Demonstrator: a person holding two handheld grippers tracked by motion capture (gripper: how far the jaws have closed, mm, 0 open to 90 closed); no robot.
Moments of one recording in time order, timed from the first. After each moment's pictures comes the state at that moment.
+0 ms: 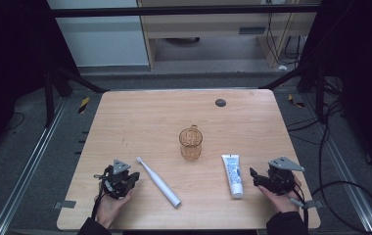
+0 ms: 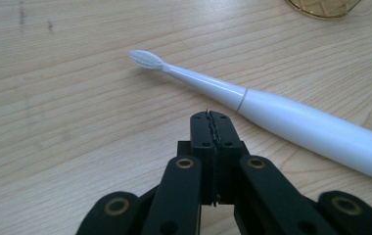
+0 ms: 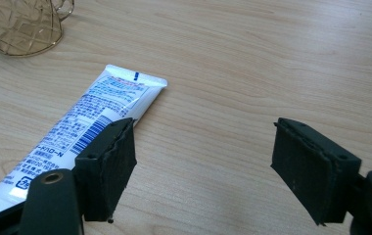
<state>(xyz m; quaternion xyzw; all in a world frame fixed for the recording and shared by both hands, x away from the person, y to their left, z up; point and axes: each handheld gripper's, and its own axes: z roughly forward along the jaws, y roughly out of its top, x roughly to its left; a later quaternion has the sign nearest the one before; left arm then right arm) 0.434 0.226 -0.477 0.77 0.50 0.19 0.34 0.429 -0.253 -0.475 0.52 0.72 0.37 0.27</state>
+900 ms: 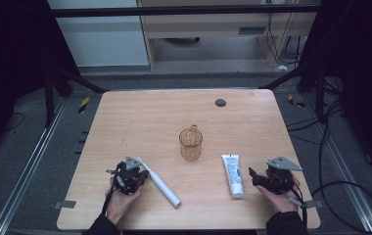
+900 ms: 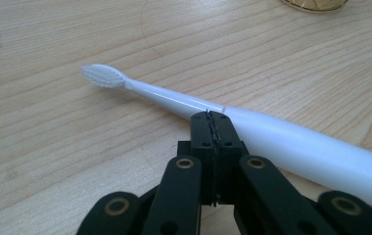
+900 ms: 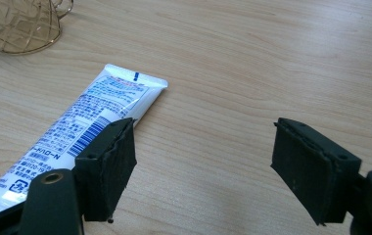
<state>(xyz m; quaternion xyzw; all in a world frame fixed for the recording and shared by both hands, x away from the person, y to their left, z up) 0.451 0.202 -0.486 0.79 0.49 0.18 0.33 0.431 -0.251 -0.477 0.51 0.72 0.37 0.28</state>
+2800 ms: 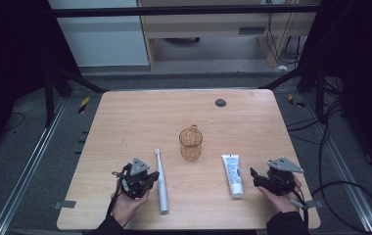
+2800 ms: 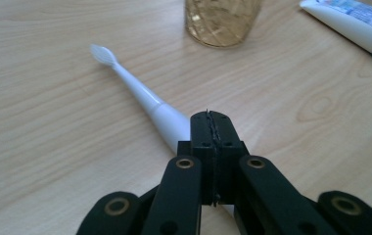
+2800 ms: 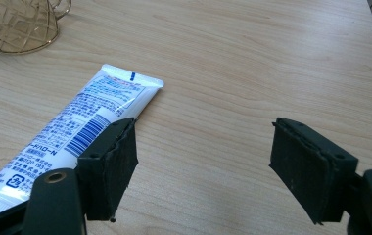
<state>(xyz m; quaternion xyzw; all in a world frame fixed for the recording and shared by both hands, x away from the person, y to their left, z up) 0.422 0.173 -0.459 0.80 0.43 0.15 0.38 0.427 -0.253 -0.477 0.51 0.72 0.37 0.29</state>
